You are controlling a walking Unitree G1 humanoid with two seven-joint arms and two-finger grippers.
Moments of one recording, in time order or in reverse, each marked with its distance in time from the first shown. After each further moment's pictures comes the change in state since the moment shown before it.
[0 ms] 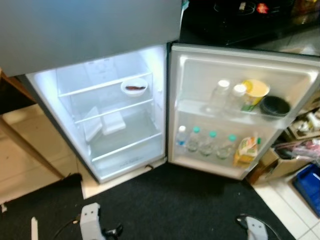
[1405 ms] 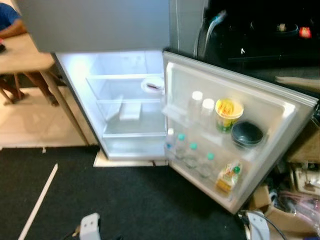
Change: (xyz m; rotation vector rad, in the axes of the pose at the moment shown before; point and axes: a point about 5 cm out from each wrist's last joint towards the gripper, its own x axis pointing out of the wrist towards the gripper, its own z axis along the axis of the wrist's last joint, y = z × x) left arm -0.004 0.003 -0.018 -0.041 0.054 0.046; right arm -0.002 -0.010 0.010 -0.094 -0.016 -0.030
